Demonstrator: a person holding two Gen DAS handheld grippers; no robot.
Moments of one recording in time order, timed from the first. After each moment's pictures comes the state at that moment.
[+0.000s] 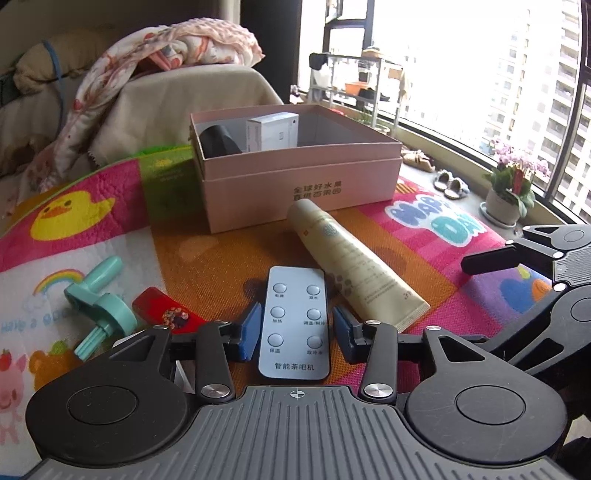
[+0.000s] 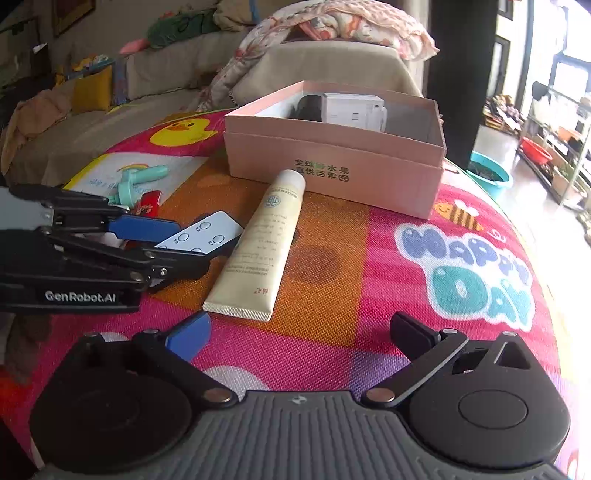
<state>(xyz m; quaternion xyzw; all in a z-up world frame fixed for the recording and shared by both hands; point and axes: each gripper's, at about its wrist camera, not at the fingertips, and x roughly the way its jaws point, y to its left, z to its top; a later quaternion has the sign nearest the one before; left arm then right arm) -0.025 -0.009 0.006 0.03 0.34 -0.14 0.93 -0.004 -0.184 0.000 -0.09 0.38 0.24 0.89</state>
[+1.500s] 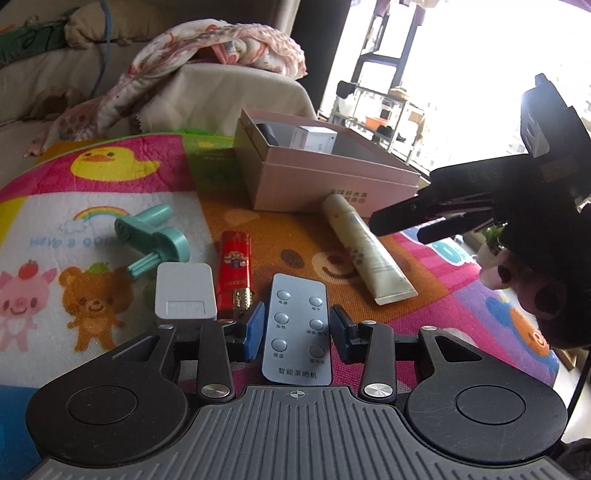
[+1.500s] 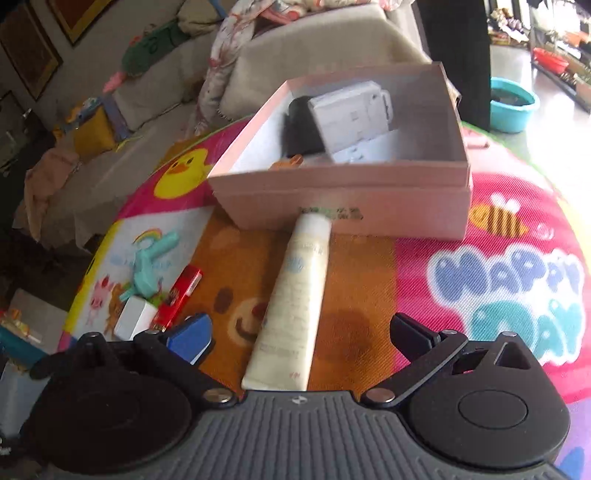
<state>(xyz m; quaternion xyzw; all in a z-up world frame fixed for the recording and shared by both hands) -0.067 0.040 0.001 -0.09 0.32 -0.13 0.93 0.076 -0.180 0.033 0.04 0.46 0.27 0.84</state>
